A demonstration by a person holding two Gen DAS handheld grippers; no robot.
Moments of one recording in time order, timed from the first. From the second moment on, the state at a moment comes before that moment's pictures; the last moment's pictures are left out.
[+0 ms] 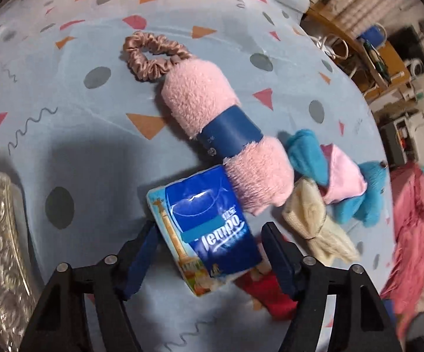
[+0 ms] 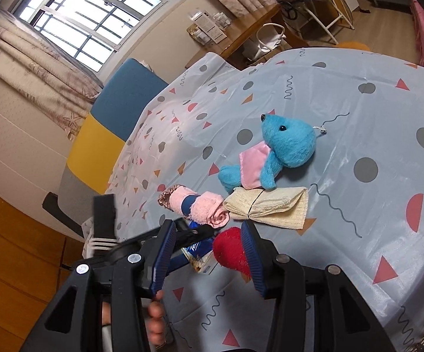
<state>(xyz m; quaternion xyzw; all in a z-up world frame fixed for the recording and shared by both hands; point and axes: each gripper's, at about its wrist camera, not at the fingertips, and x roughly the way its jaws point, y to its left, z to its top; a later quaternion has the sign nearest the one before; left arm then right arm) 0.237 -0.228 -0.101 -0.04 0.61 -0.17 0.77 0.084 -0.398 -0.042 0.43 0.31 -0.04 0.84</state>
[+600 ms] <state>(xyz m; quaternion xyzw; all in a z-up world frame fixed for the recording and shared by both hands) 0.144 -0.201 -0.109 0.14 0.45 -0.24 0.85 0.138 -0.371 -0.030 0.37 0.40 0.08 0.83</state>
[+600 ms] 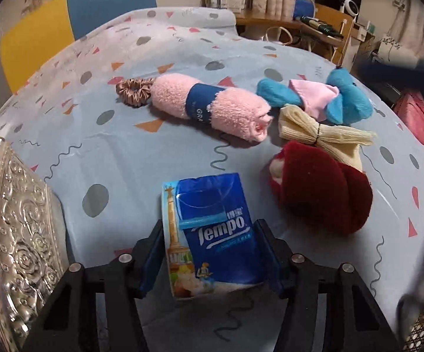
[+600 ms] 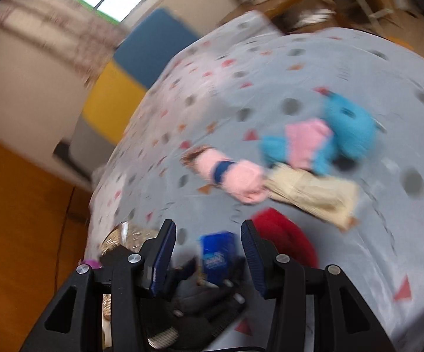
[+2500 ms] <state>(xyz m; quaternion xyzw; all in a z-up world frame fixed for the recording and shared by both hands) 0.154 -0.205 -0.073 0.08 0.44 -0.26 0.86 0.161 -0.430 -0.005 0.24 0.47 -0.05 0.85</state>
